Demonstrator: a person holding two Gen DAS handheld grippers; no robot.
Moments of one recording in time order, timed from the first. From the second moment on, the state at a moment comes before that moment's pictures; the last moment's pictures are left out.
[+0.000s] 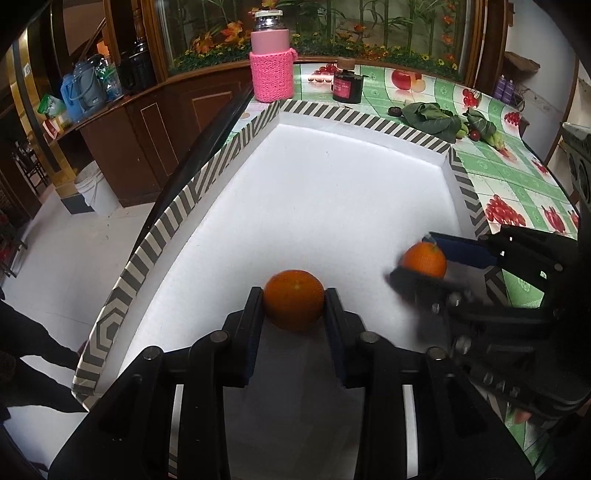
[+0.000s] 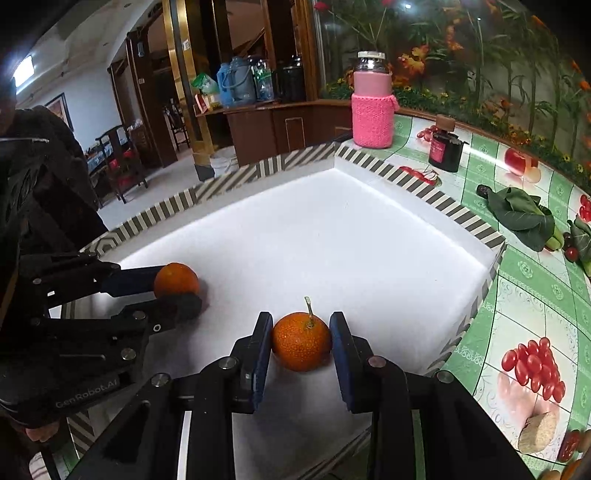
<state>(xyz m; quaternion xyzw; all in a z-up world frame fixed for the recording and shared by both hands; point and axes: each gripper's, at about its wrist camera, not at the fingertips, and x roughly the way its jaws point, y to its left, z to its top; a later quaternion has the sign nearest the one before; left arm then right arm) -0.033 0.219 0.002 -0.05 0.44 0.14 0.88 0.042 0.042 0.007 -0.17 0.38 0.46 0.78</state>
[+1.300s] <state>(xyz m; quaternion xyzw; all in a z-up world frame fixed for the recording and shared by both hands) 0.036 0.022 0.040 0.04 0.39 -0.10 0.91 0.106 -0.337 0.055 -0.06 0.38 0.20 0.90</state>
